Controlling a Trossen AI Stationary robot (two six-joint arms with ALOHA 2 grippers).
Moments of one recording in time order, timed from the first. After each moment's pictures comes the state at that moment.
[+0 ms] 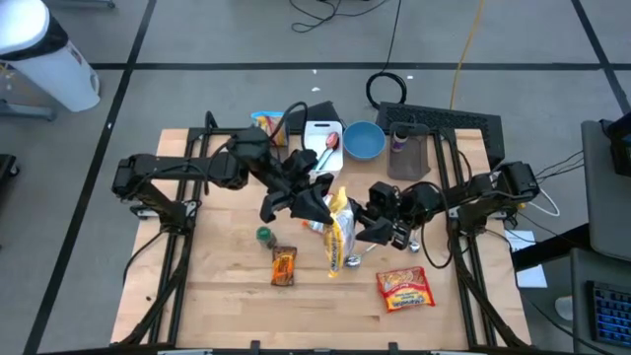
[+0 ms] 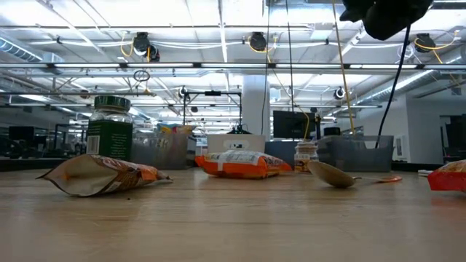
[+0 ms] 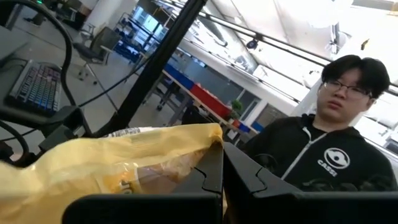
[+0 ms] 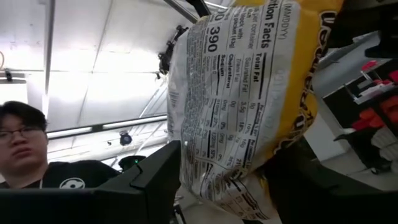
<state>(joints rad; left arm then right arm) 0.01 1.58 1.54 0.29 0.77 -0.74 0.13 1.56 0.77 1.54 -0.40 0.83</state>
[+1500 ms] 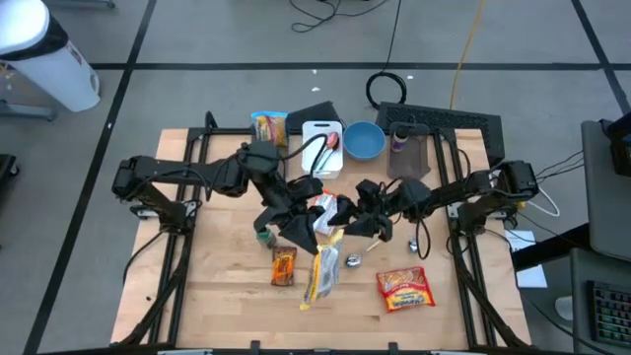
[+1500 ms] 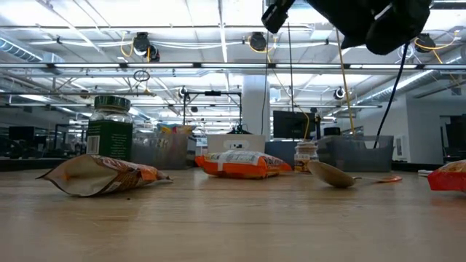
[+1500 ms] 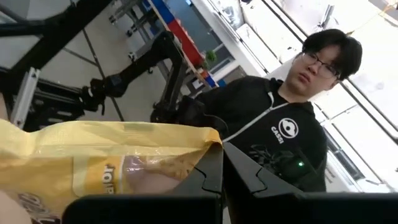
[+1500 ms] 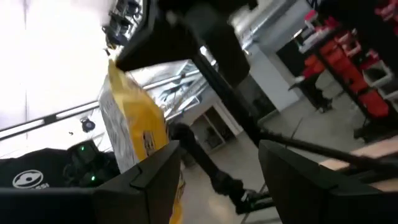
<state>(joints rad) -0.05 1.59 1.54 0.14 0.95 -0.96 0.03 1.56 0.69 1.36 -0.45 0.88</state>
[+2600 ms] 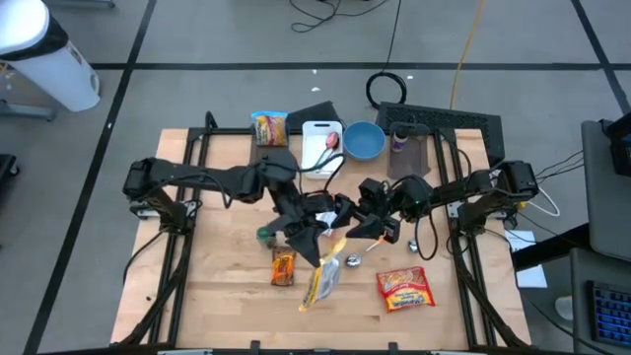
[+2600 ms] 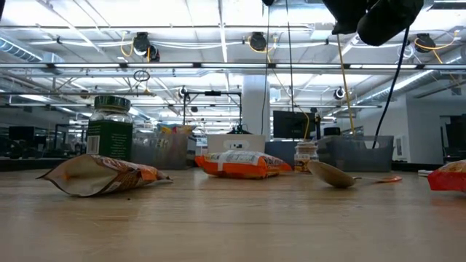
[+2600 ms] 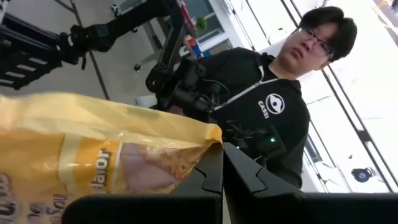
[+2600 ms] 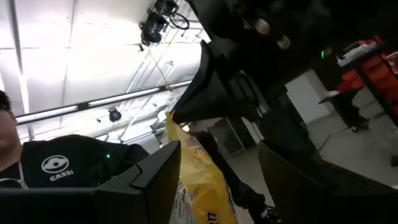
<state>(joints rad) -0.05 1.67 1.54 0.19 1.09 -1.08 0.04 1.56 0.76 1.40 -0.53 0.85</state>
